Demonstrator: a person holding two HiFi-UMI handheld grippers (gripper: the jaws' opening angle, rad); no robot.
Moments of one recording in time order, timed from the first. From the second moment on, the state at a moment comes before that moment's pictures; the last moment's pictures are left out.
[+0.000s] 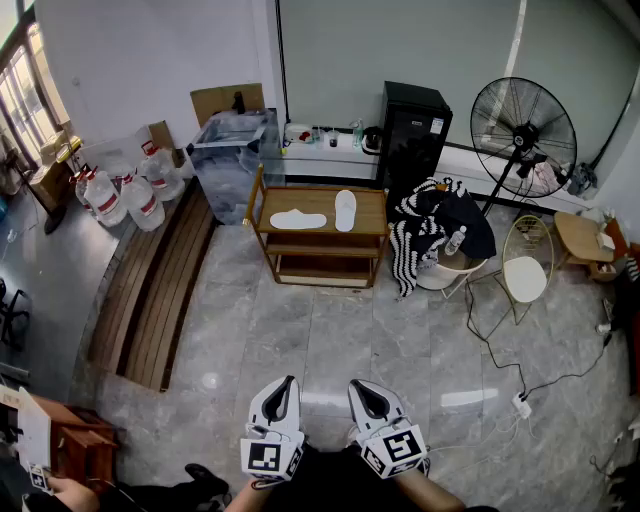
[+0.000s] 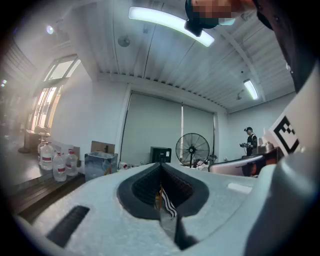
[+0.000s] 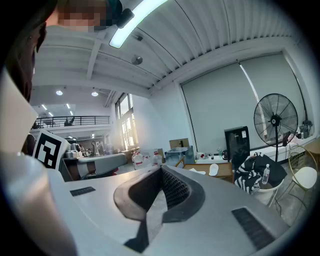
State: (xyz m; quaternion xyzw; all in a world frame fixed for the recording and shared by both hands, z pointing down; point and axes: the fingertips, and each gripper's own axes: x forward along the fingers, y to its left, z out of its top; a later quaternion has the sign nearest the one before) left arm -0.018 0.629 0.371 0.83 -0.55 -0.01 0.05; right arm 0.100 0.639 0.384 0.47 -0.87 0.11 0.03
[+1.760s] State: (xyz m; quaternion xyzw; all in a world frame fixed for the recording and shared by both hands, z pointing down) left arm -0.136 0.621 0.395 0.85 -0.53 -0.02 0.06; right arm -0.023 0.625 0.405 0.49 -0.86 0.11 0.04
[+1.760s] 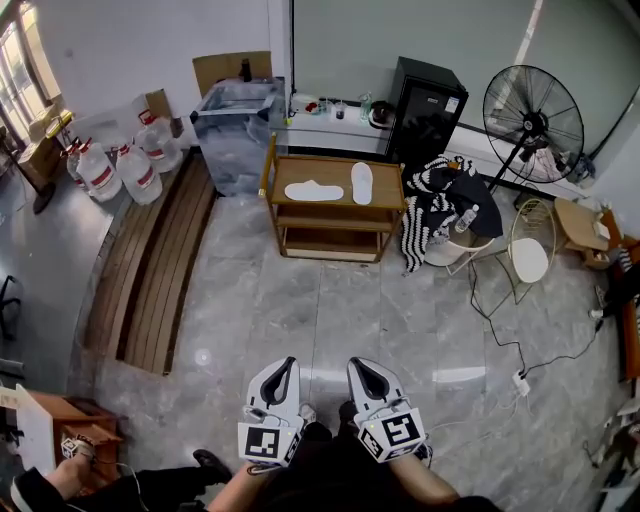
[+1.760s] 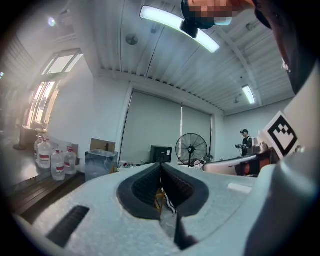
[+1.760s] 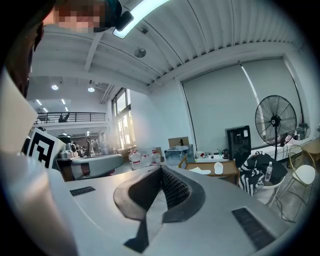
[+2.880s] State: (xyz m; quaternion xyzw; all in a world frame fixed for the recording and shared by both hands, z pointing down) left arm -0.073 0.371 0.399 0.82 -0.57 -0.01 0.08; right arm 0.029 0.352 0.409 0.44 -0.89 0.11 0.05
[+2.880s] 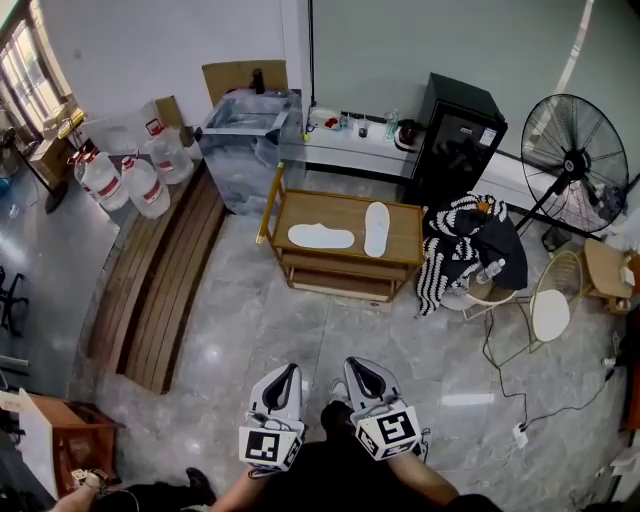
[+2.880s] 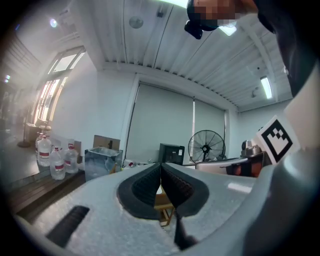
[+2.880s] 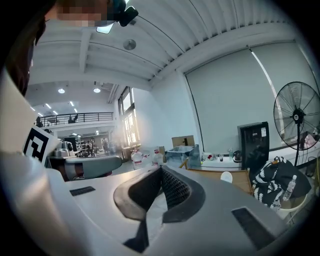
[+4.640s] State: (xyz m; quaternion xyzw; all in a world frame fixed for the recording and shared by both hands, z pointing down) left arm -0.111 0.025 0.418 0.80 -0.59 0.03 0.09; right arm 0.003 0.011 0.466 0.43 -0.89 0.12 0.12
